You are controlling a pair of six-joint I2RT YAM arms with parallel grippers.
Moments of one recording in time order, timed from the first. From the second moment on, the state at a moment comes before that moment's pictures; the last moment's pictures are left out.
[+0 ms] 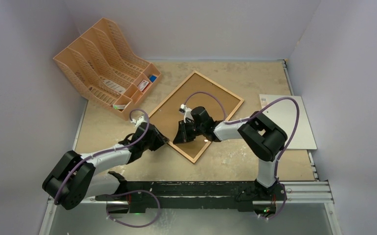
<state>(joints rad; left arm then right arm) -0.58 1.24 0.35 0.08 -0.07 -1.09 0.78 1.89 0.90 0.31 -0.54 0.60</state>
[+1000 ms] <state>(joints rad) -0.58 1.48 0.94 -0.33 -0.24 -0.64 0.46 1.47 0.78 -0.05 -0.11 0.62</state>
